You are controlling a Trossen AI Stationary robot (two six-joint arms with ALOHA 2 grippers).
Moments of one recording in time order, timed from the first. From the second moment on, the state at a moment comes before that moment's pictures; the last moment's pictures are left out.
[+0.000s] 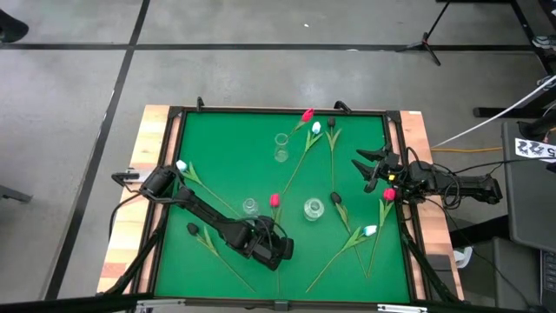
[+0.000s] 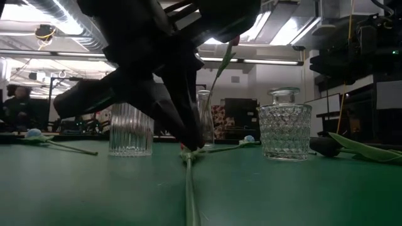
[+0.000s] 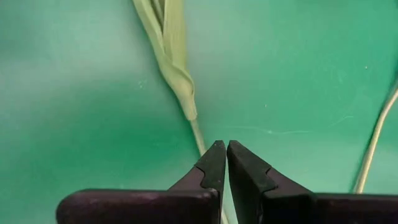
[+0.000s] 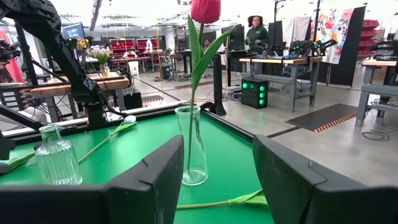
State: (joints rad) left arm -0.49 2.08 1.43 -0.49 -0.38 -1.82; right arm 0.00 0.00 0.01 0.08 0.44 0.02
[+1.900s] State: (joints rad) left arm -0.46 2.11 1.50 -0.64 -0.39 -1.81; right arm 0.00 0.00 0.01 0.08 0.45 0.02
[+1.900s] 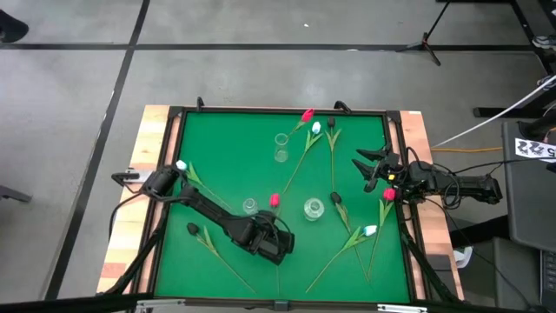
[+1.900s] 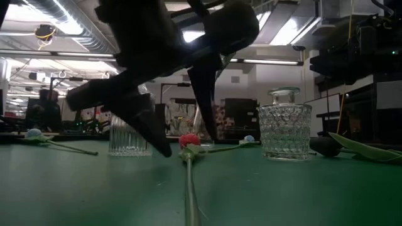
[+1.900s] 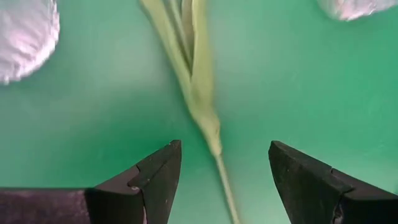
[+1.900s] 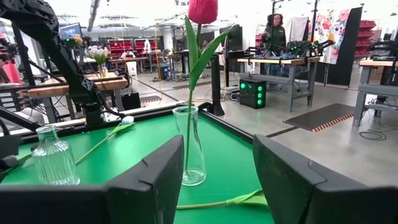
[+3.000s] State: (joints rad) left arm -0.43 2.13 1.50 -0.59 -0.39 -1.79; right arm 0.00 0.00 0.01 0.08 0.45 0.02
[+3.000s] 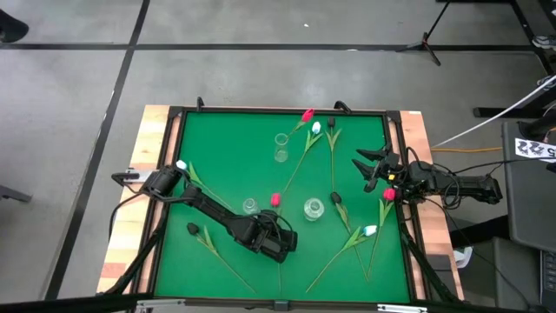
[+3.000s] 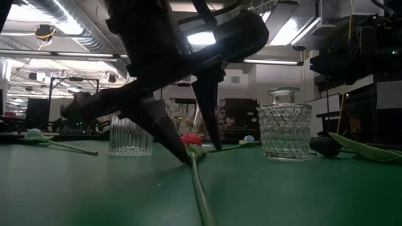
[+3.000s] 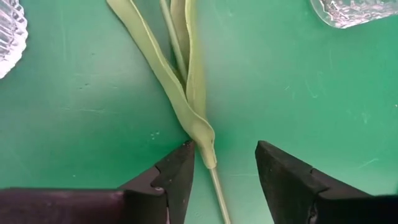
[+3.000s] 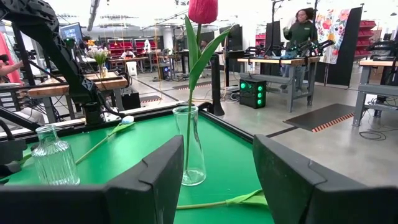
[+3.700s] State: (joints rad) left arm -0.43 2.13 1.50 -0.64 -0.39 -1.79; right arm 0.00 0.00 0.01 0.08 0.45 0.02
